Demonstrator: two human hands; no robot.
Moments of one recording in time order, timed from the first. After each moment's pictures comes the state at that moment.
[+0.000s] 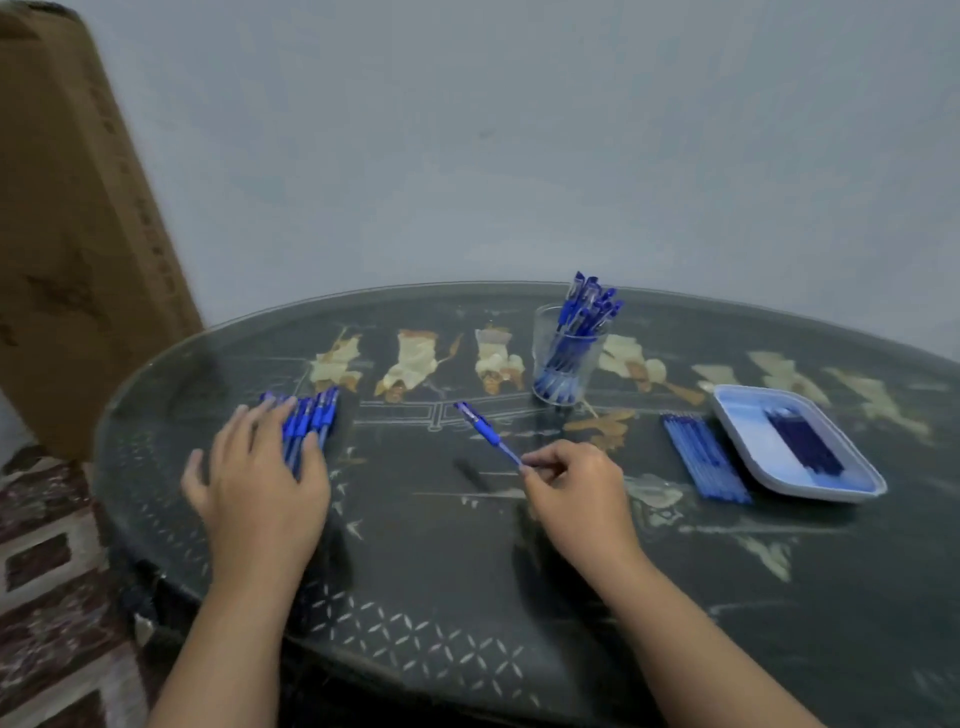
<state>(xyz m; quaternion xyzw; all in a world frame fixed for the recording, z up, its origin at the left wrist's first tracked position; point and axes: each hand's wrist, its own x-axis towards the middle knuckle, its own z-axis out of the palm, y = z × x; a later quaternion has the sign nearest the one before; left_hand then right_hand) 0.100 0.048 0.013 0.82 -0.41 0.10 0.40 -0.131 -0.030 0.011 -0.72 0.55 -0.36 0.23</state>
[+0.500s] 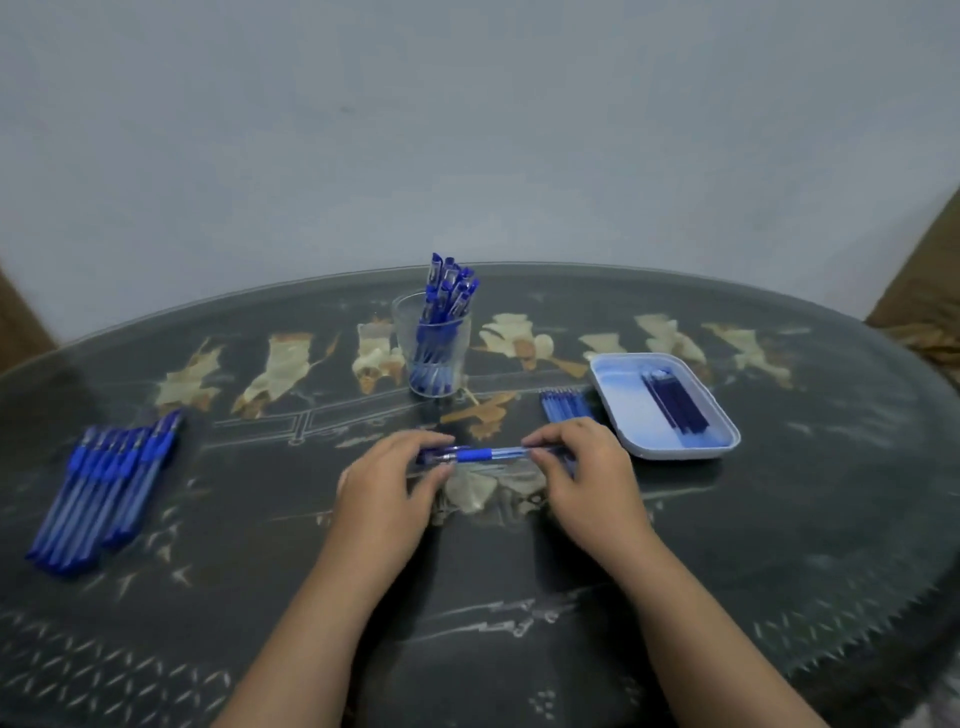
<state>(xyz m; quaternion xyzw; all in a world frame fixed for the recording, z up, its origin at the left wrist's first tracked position) -0.063 -0.027 0.003 0.63 -0.65 -0.11 0.41 -0.258 -0.069 -0.005 -0.72 0.53 -0.41 0.18</state>
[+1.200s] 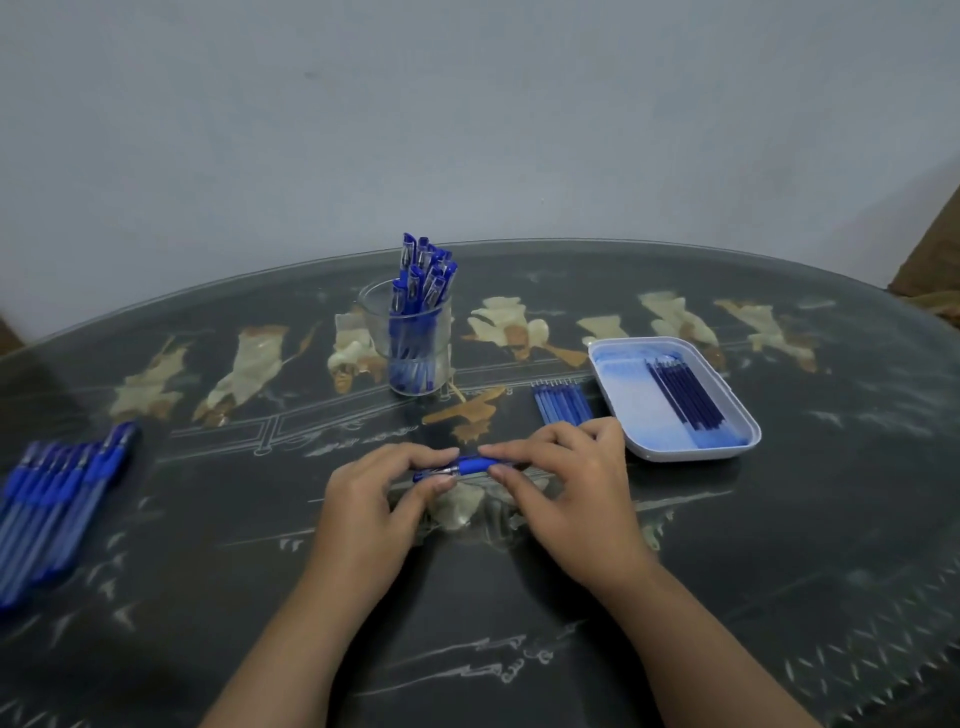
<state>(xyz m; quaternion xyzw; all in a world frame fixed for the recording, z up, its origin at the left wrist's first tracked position) -0.071 -0.038 -0.003 0.56 -0.66 -0.15 0.47 -0.253 -0.078 -0.022 -0.75 0.46 -0.47 0.10</state>
